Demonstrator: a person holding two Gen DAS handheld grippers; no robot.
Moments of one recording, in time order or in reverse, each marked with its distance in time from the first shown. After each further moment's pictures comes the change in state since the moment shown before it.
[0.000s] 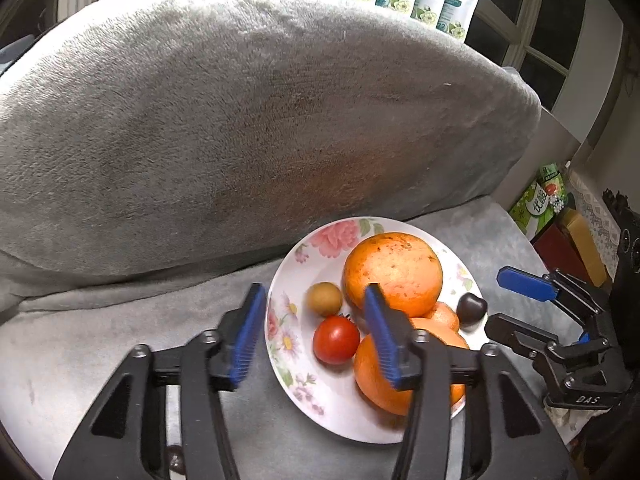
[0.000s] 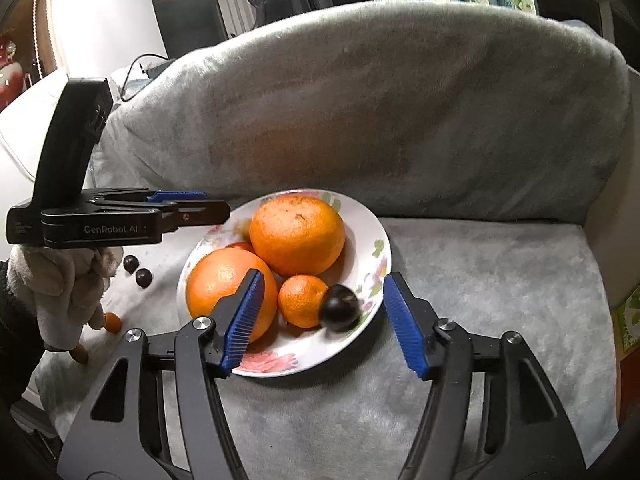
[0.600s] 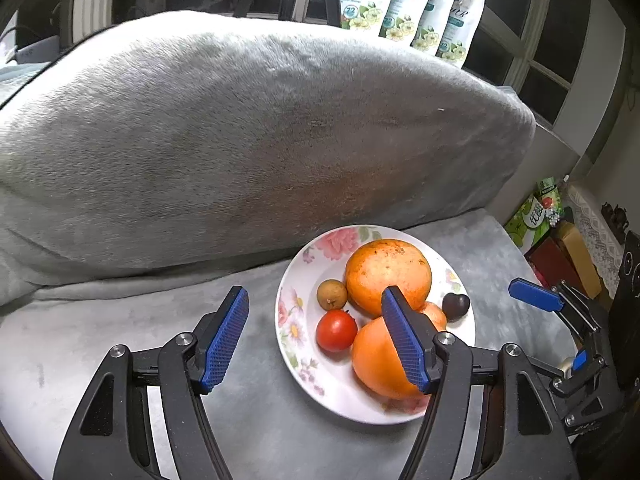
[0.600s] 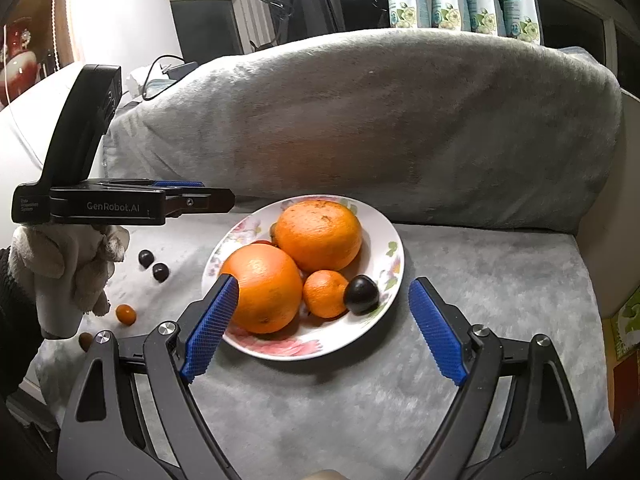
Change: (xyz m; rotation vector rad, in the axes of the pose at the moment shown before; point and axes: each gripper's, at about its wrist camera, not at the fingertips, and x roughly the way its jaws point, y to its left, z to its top) left arm -0.026 0.004 -0.002 -0.033 -0.030 0.006; right arm -0.021 0.020 -0.005 -0.042 -0.030 -0.002
